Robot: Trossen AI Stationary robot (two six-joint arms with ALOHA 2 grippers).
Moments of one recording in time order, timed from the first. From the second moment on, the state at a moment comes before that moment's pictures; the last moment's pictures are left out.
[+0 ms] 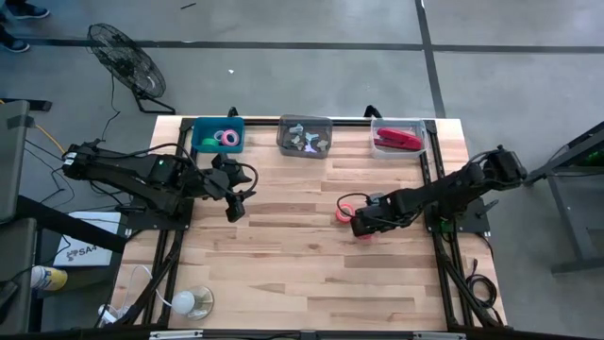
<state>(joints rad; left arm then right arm) -0.22 1.04 1.11 -0.84 -0.44 -0.43 0.21 1.47 0.72 -0.64 0.03 1.57</state>
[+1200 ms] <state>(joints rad) -0.22 1.04 1.11 -0.59 -0.35 -0.41 0.20 1.52 1.05 -0.64 0.40 0.96</state>
